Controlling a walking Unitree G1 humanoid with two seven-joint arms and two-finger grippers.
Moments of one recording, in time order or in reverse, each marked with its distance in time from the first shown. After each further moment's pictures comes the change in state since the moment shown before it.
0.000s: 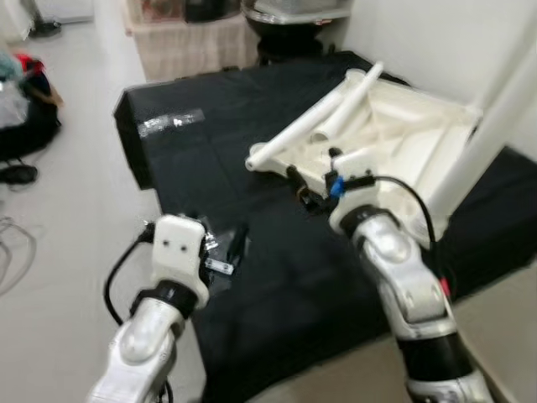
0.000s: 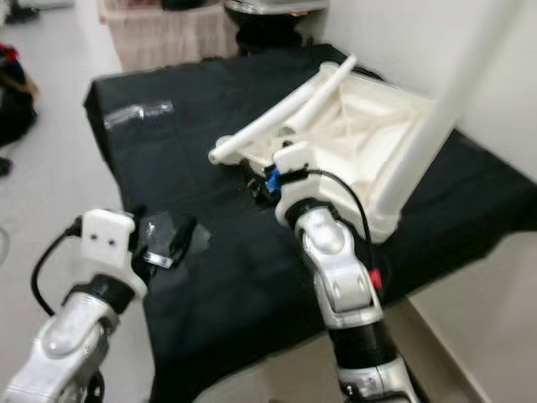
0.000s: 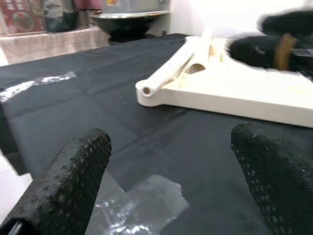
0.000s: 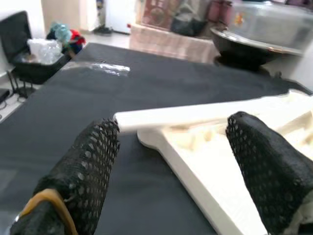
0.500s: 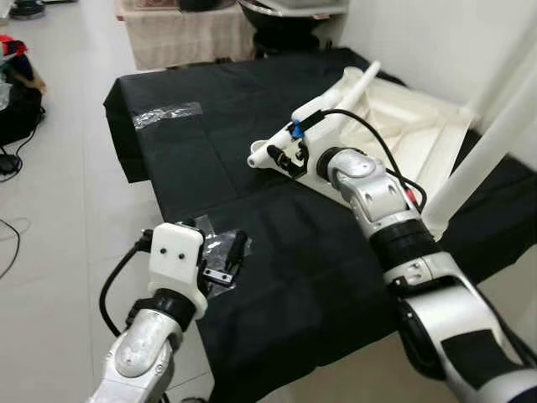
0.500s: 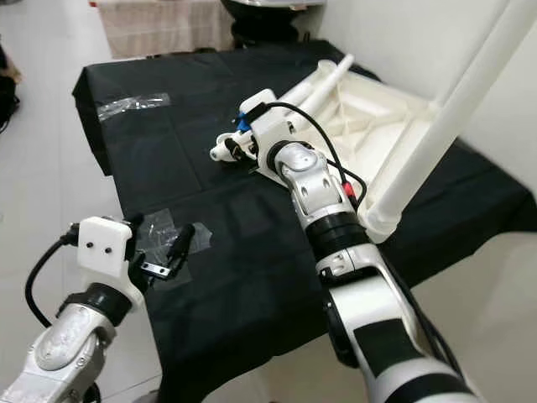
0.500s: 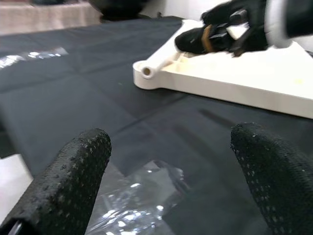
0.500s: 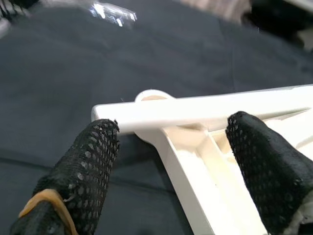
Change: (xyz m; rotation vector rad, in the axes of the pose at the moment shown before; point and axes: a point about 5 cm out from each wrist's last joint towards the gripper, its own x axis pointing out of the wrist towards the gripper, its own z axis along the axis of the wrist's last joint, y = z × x) left arm -0.013 -0.016 0.005 -0.066 0.028 -0.070; right arm 0.065 -0.015 0.008 -0.120 0.224 0.043
